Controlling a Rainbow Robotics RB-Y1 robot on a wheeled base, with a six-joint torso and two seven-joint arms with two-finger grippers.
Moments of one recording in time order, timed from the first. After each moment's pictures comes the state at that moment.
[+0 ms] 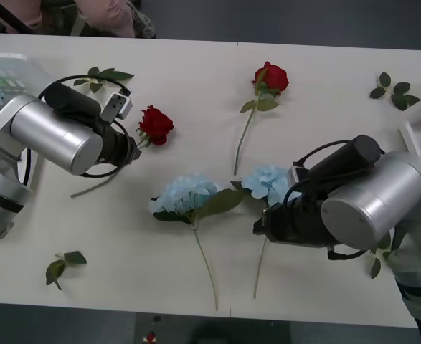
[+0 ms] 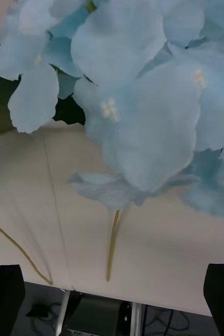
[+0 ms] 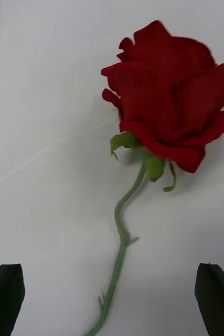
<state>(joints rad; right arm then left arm) -0.19 -0.41 0.35 -2.11 -0.52 1.70 0.87 -0.52 0.58 -0.38 -1.61 0.43 1.19 -1.44</state>
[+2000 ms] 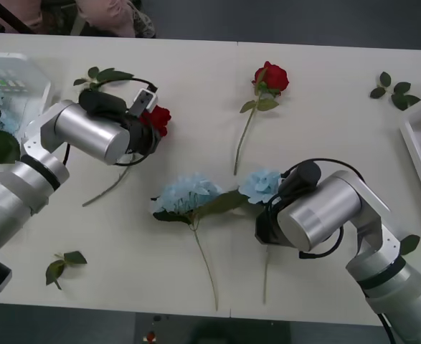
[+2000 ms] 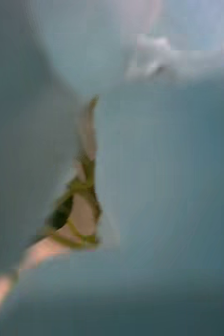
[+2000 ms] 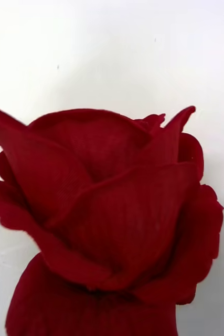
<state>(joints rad) -0.26 -0.34 0.48 -1.77 -0.30 1.50 0.89 -0.74 0.51 -0.55 -1.16 0.58 0.80 -1.56</state>
